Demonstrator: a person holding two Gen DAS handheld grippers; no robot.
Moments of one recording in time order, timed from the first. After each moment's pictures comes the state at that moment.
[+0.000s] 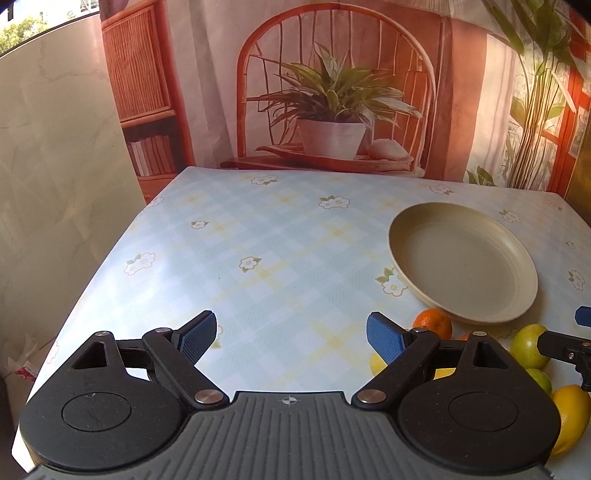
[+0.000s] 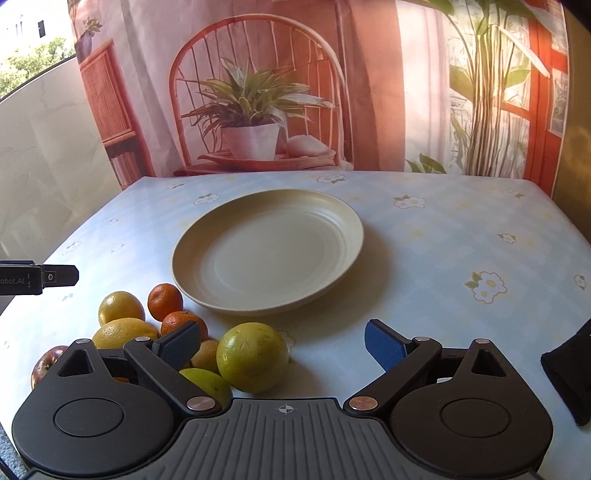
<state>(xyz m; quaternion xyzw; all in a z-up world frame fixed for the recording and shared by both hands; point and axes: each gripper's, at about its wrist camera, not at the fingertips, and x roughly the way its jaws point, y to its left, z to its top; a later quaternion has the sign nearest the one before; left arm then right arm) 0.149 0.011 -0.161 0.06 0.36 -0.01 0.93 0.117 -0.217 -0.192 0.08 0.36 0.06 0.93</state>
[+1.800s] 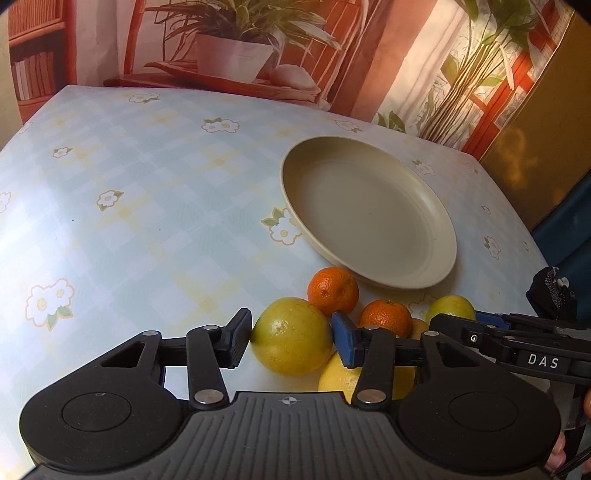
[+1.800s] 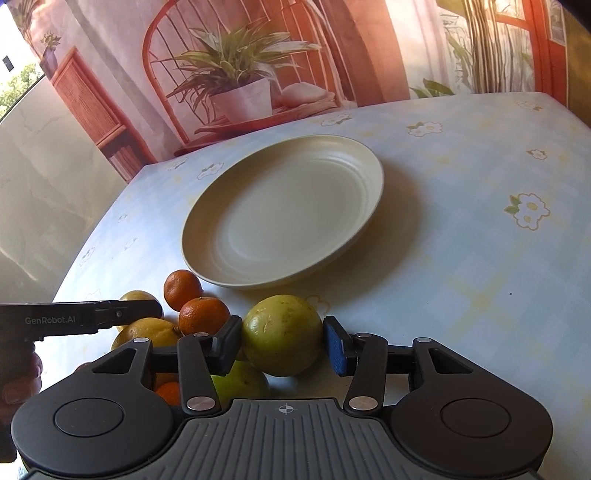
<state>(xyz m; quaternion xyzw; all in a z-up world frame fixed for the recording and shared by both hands) 0.188 -0.001 -0.207 -0.03 0.47 -0.19 0.86 0.139 -0.222 -0.213 0.19 0.43 0.07 0.88</state>
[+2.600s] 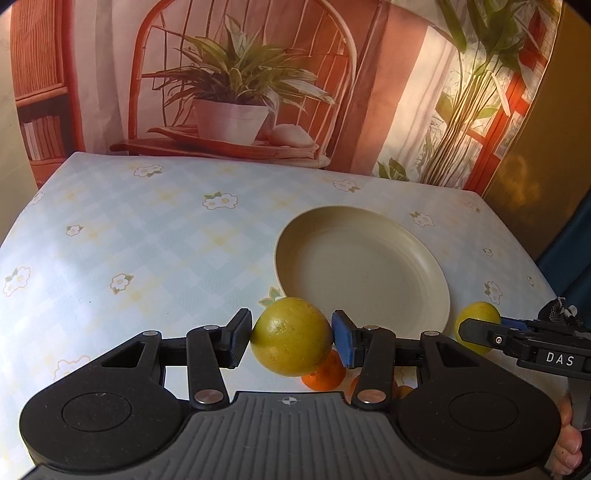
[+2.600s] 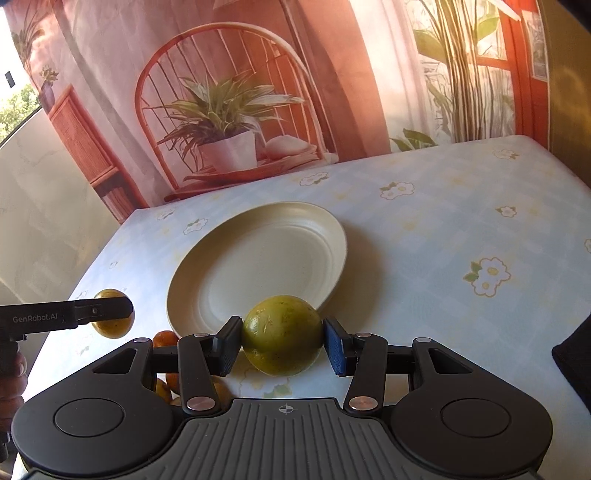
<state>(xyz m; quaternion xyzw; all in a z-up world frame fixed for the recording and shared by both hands) 0.203 -0.016 -0.164 -0.01 0.40 -0.17 0.90 0.148 -0.255 -0.186 0.18 0.37 0.05 0.91</state>
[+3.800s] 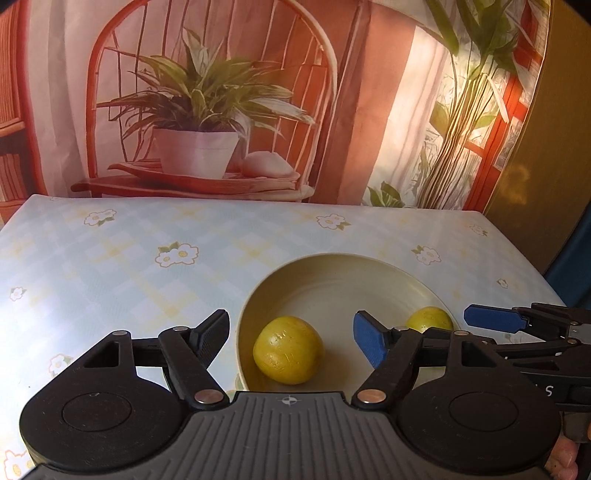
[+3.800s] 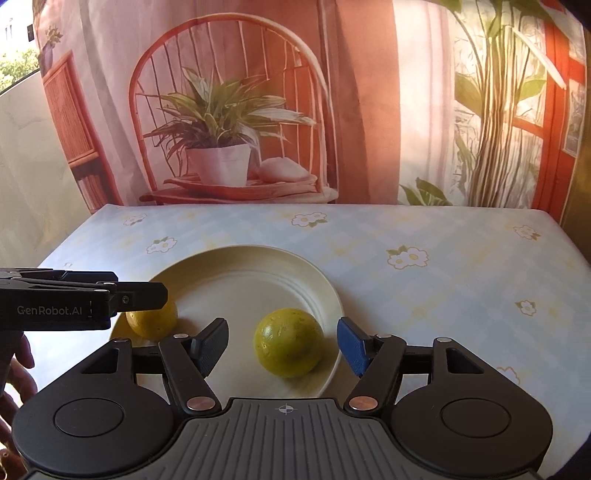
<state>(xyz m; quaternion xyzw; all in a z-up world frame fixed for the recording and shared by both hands) 0.263 -0.048 -0.189 0.00 0.35 -0.19 0.92 0.216 -0.240 -0.198 0.08 0.35 0.03 0.93</state>
